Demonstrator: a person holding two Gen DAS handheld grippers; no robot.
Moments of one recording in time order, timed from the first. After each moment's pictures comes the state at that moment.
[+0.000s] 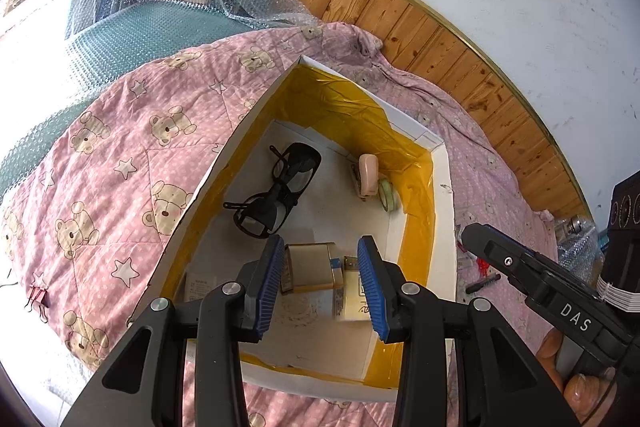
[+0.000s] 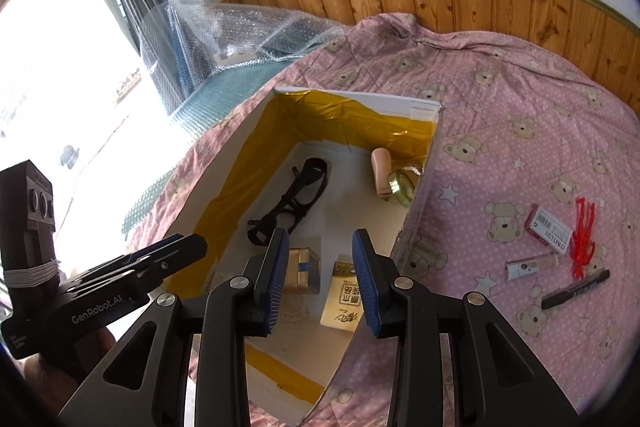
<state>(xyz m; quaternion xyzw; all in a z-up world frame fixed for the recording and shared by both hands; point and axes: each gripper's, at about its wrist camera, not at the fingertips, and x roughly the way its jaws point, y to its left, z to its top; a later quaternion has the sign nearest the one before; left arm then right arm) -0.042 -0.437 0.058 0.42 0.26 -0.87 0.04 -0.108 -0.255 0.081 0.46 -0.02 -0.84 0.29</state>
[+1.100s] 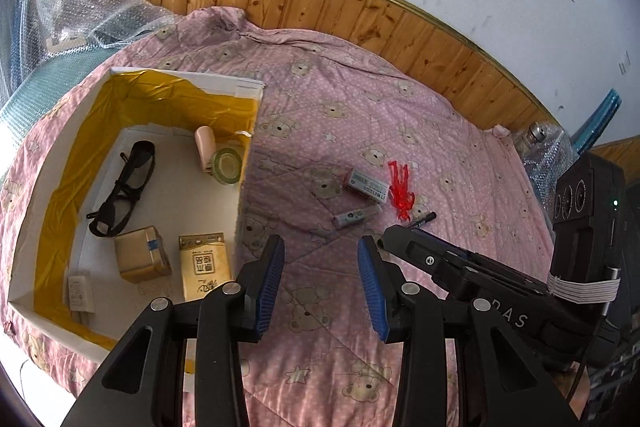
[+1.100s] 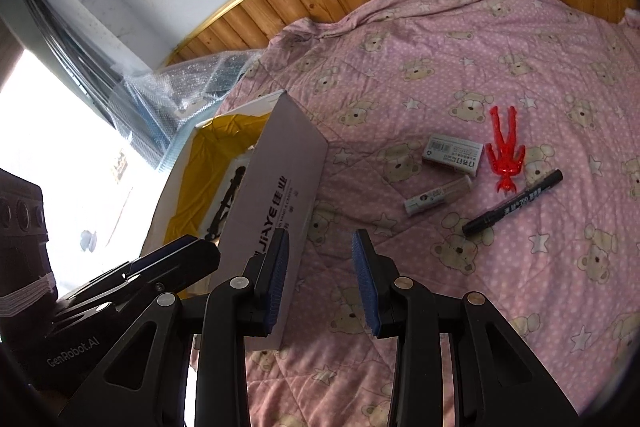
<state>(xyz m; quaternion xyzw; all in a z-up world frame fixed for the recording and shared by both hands) -0.080 -0.251 0.083 0.46 0.14 -0.87 -0.07 -0.102 -0.082 0.049 0.47 -0.17 -0.83 0.23</state>
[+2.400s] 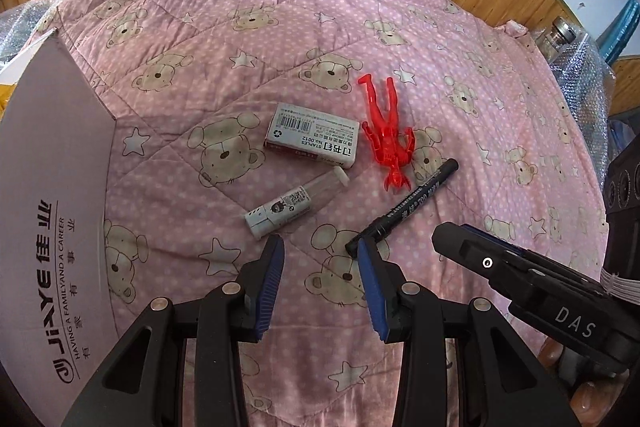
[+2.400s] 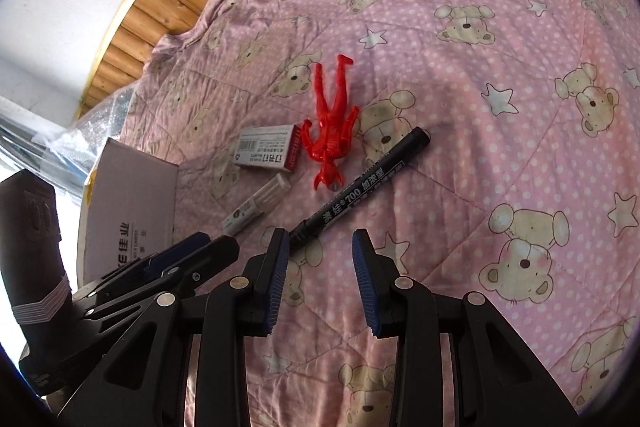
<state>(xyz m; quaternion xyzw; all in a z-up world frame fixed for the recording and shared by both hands) -0.198 -0.136 -0.040 0.57 0.04 -0.81 -0.12 -0.163 0.038 -0.054 0.54 -0.24 -0.80 0.11</state>
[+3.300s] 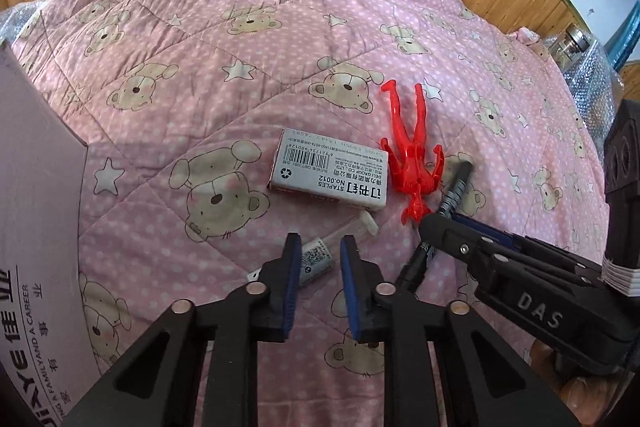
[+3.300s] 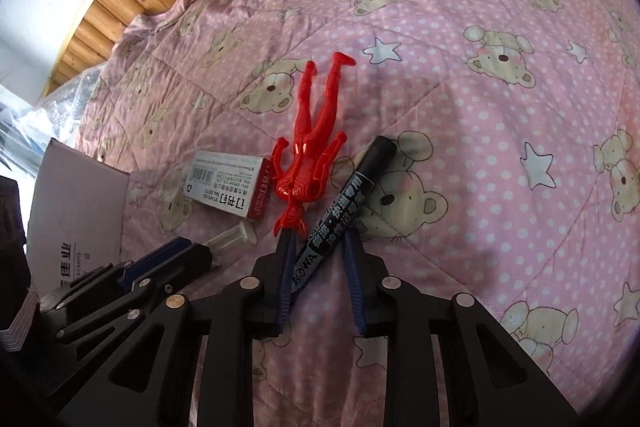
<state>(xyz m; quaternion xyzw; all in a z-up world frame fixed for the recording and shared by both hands) -0.231 -0.142 -0.067 0.56 0.06 -0.82 -0.12 -0.214 0.019 -0.078 0.55 -0.17 -0.81 0.09</state>
